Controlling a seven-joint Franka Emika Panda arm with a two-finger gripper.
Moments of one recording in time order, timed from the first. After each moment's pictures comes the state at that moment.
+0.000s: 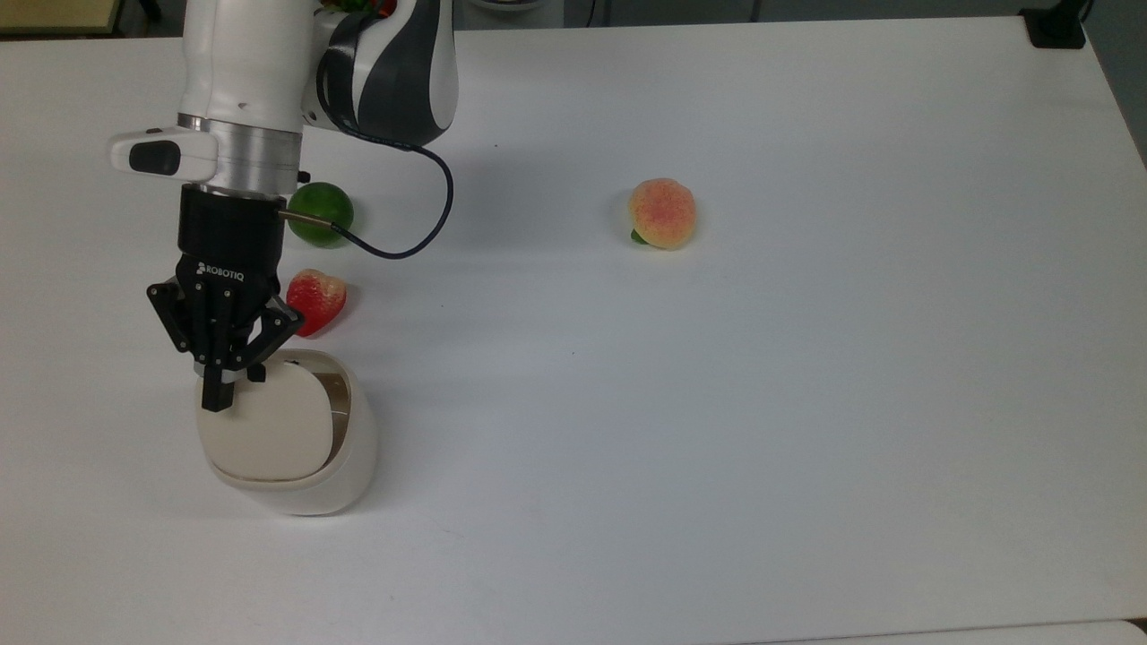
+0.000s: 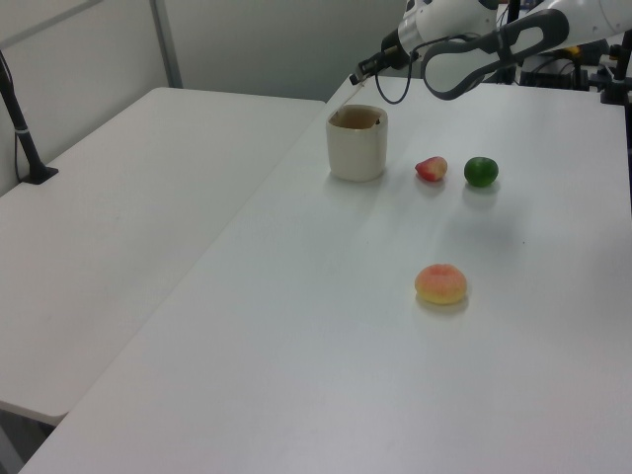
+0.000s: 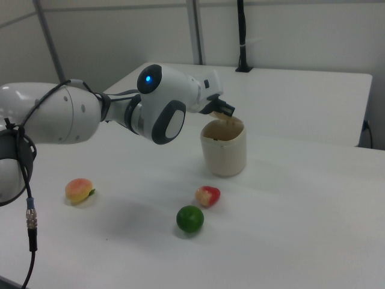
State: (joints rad) arm -0.09 0.57 -0.05 -1.52 0.09 3.02 0.06
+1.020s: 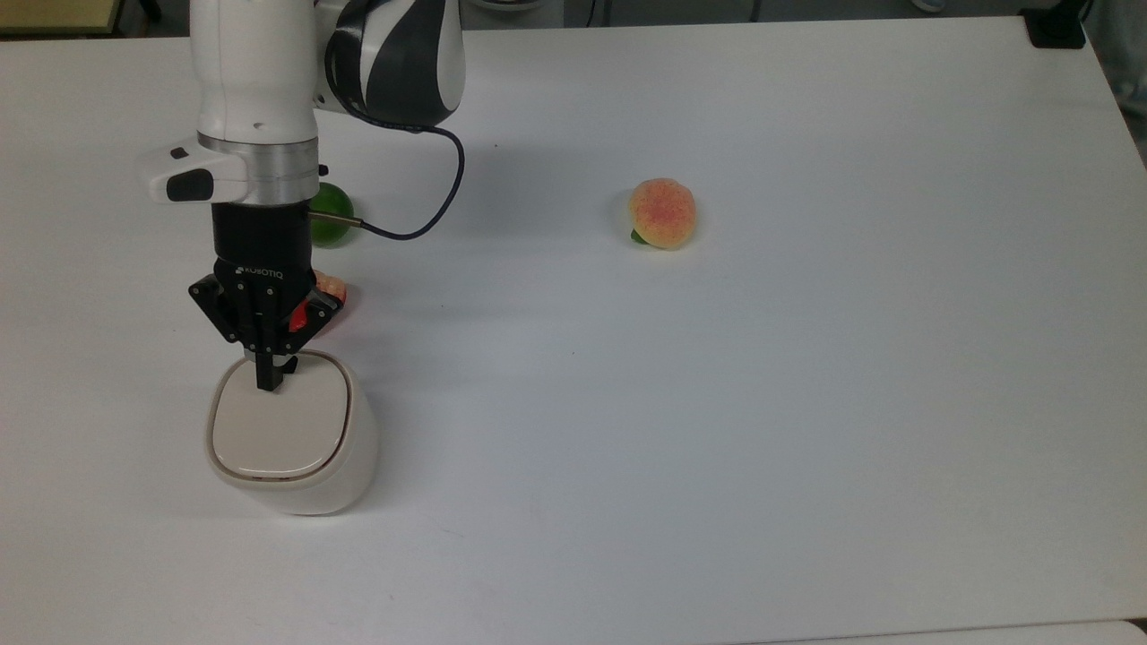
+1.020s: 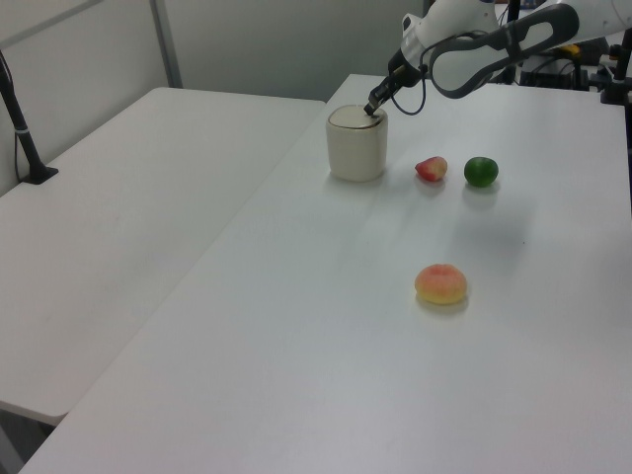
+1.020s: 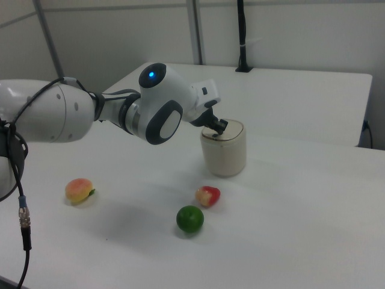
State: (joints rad) arm -0.09 0.52 -0.04 -1.59 0.09 2.82 -0.06
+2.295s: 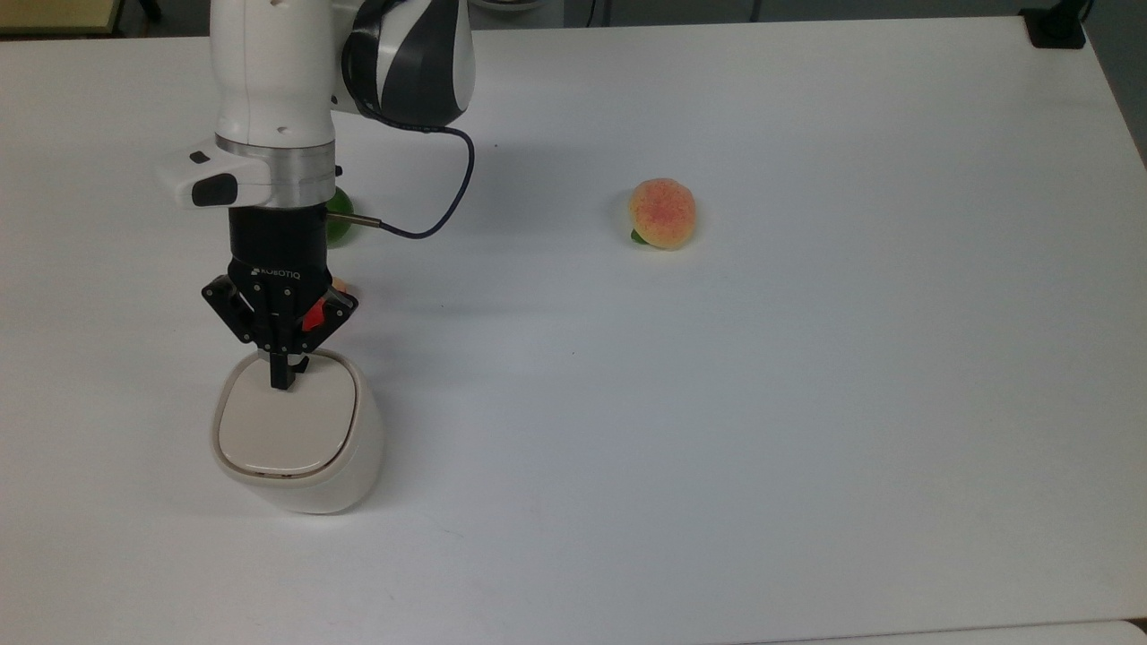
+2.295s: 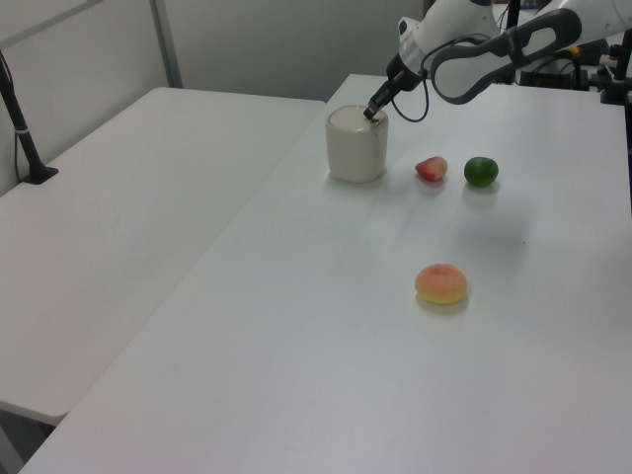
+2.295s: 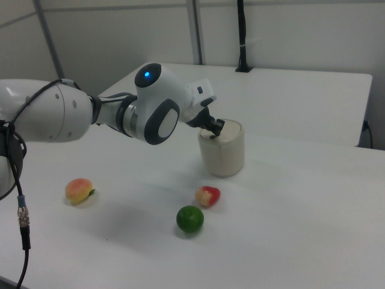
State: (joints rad) arm -0.09 0.51 -0.03 -1.61 0.01 2.81 -0.06
